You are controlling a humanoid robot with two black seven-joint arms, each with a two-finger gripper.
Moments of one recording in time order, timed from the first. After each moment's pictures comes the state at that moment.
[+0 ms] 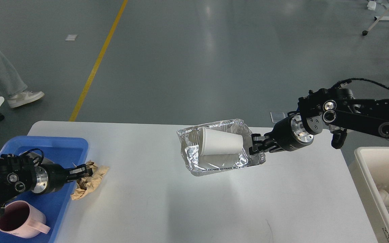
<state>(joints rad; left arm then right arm) -0.69 0.71 -0.20 -1.04 1.06 -0.32 -0.04 1.36 -0.57 -0.22 1.32 -0.62 0.58 -0.18</state>
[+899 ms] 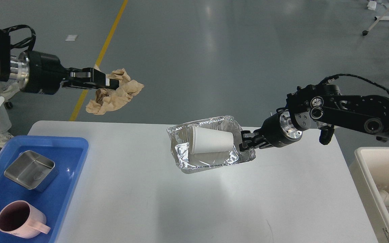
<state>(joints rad) -1.54 0.87 0.07 -1.31 0.92 -0.67 -0.24 1.38 -0.49 -0.21 1.28 -0.62 0.58 -0.18</state>
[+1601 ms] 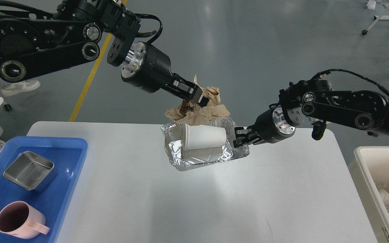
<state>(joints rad) -1.84 0.38 0.30 -1.23 0.86 -0.69 -0.25 1.40 -0.45 -0.21 1.25 -0.61 0.59 -0.17</state>
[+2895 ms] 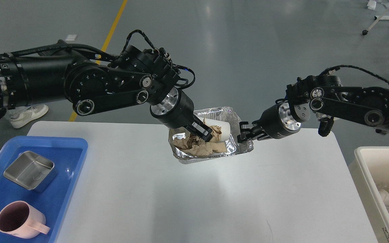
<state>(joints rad) -1.74 0.14 0.43 -1.10 0.90 -0.66 -0.19 1.41 -0.49 -0.20 1.26 -0.60 0.59 -0.18</state>
